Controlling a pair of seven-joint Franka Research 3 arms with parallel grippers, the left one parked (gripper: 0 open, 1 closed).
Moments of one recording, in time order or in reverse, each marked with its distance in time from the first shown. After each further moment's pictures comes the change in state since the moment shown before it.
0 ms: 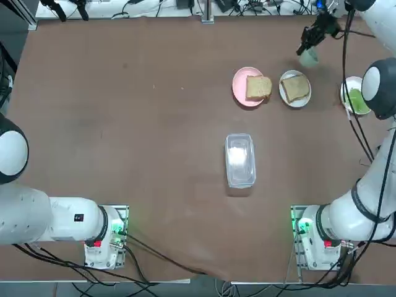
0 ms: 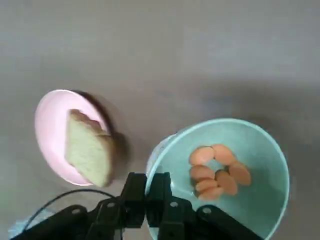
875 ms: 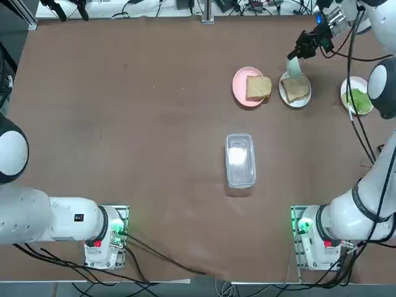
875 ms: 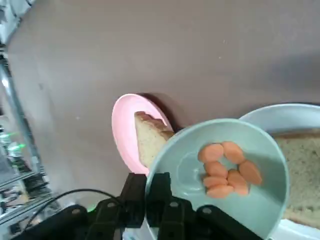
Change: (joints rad) arm -0.077 -0.009 -0.009 -0.113 0.362 -0.112 -0.039
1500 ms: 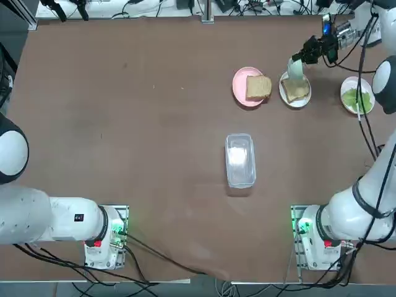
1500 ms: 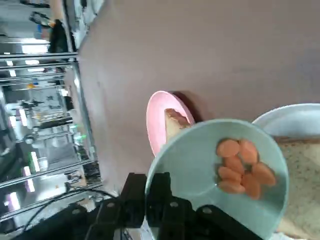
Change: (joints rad) arm -0.107 0.072 -0.001 -0.031 0.204 -0.145 -0.237
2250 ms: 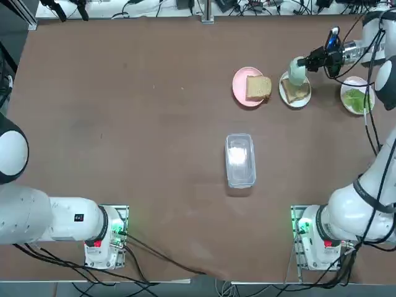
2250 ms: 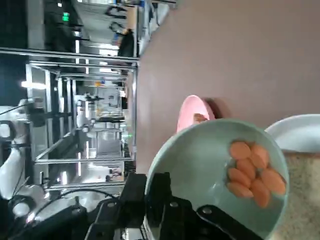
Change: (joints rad) arm -0.107 0.094 -0.001 -0.014 0.135 -0.163 -0.282
